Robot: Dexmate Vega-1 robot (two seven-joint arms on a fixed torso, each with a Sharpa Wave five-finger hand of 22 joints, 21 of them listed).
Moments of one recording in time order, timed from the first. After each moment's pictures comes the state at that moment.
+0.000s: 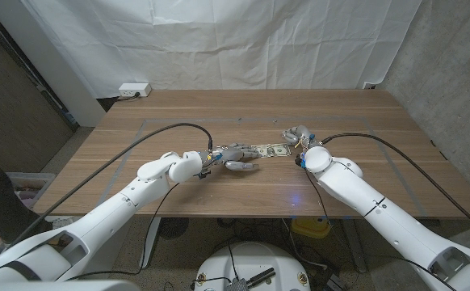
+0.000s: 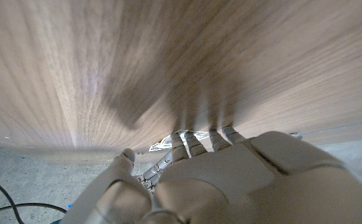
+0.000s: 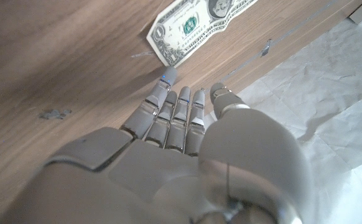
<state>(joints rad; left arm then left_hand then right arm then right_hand) 0.78 0.60 0.60 -1.49 0.80 -0.32 -0.32 0.01 0.03 0.40 0.15 0.24 0.18 -0.16 0.18 0.17 0.08 -0.16 0.20 0.18 -0.06 -0.04 0.18 0.17 -0.24 -0.03 0.46 0.19 -0.88 -0.52 -0.56 -1.86 0.08 -0.66 -0.36 1.01 0.18 0.42 -0.12 0.18 0.56 0.03 0.20 0.21 0.50 0.05 0.22 0.21 0.44 -0.04 0.26 0.23 0.62 -0.02 0.38 0.18</state>
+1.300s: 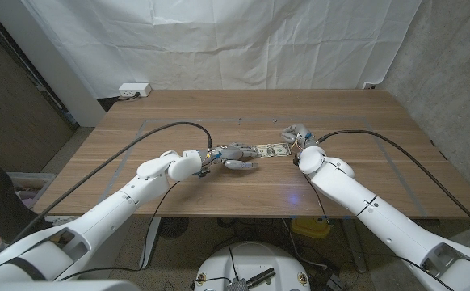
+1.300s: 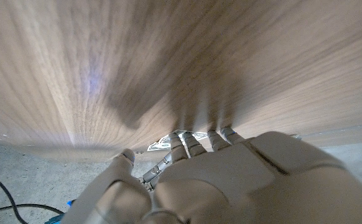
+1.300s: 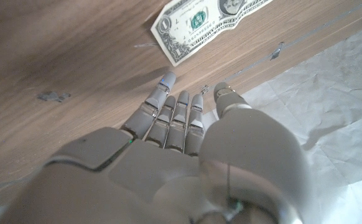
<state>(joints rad) 0.75 0.59 0.60 -1.45 0.79 -0.34 -0.32 0.01 0.03 0.39 0.15 0.24 0.19 -0.17 0.18 0.17 0.09 -0.18 0.20 0.18 -0.06 -0.04 0.18 0.17 -0.24 -0.03 0.46 0.19 -0.84 -0.50 -0.62 -1.84 -0.01 -0.75 -0.38 1.00 0.17 0.36 -0.11 0.18 0.49 0.03 0.20 0.21 0.44 0.05 0.21 0.21 0.27 -0.02 0.19 0.23 0.50 -0.02 0.33 0.17</state>
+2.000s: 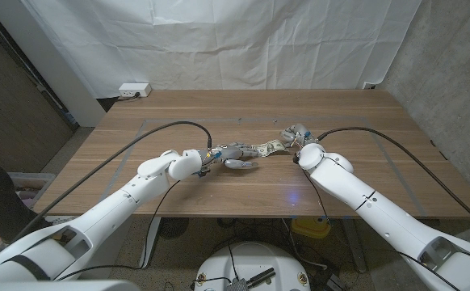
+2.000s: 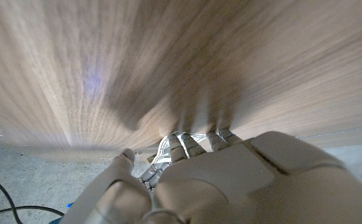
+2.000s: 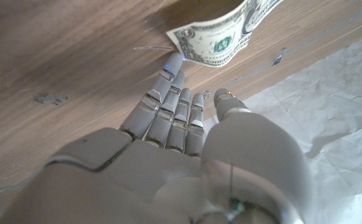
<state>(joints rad) 0.74 0.58 0.60 -1.44 0.78 -0.34 -0.32 0.02 0.03 0.39 0.15 0.24 0.17 -0.19 0.18 0.17 0.08 -0.21 0.20 0.18 -0.06 -0.04 0.18 0.17 -0.27 -0.06 0.46 0.19 -0.81 -0.50 -0.63 -1.84 0.00 -0.78 -0.35 0.95 0.19 0.39 -0.08 0.18 0.50 0.04 0.20 0.20 0.48 0.06 0.22 0.21 0.63 -0.06 0.34 0.28 0.76 0.03 0.43 0.20</state>
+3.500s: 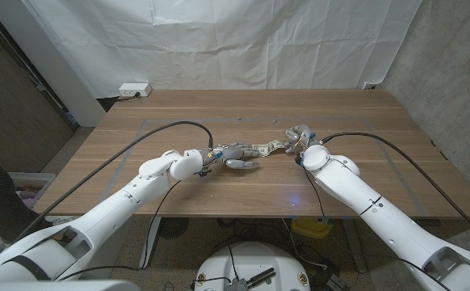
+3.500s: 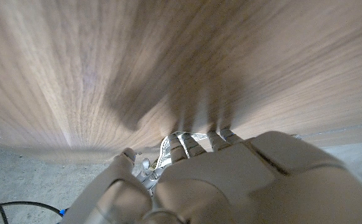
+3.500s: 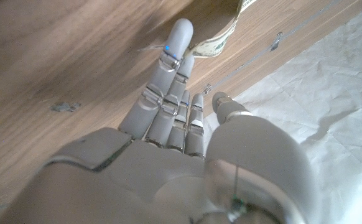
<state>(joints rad) 0.75 0.58 0.61 -1.45 0.79 -0.33 -0.32 0.02 0.04 0.38 0.15 0.24 0.17 -0.20 0.18 0.17 0.08 -0.21 0.20 0.18 -0.06 -0.04 0.18 0.17 -0.27 -0.06 0.45 0.19 -0.88 -0.48 -0.53 -1.88 0.07 -0.73 -0.37 0.88 0.18 0.49 -0.07 0.19 0.47 0.06 0.19 0.20 0.42 0.06 0.19 0.20 0.87 -0.09 0.31 0.33 1.10 -0.12 0.73 0.20</state>
